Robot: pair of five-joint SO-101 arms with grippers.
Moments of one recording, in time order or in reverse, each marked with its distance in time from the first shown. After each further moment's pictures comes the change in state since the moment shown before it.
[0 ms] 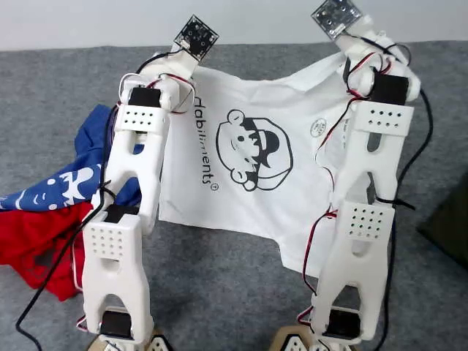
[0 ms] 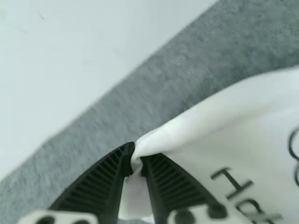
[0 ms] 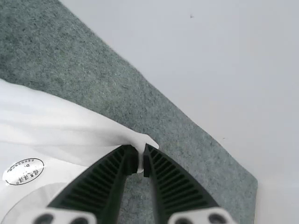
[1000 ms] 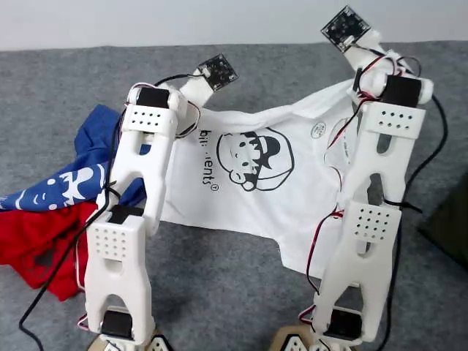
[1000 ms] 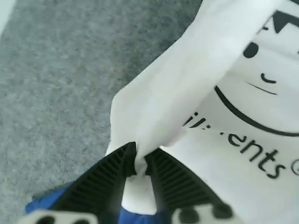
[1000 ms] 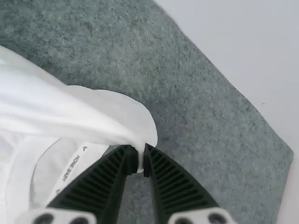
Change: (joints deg) left arm 2.3 -0.4 -1.1 23.6 -12.1; right arm 2.6 0.0 0.0 13.7 2.4
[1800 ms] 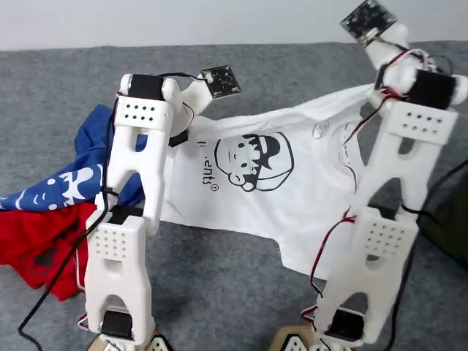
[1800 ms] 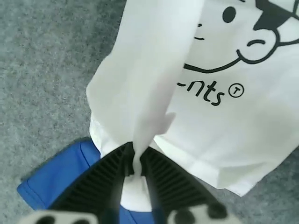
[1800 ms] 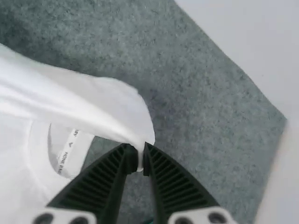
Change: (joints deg) left arm 0.0 -0.1 -13.2 25.5 -10.0; right arm 3.5 -16.5 6.1 10.9 0.0
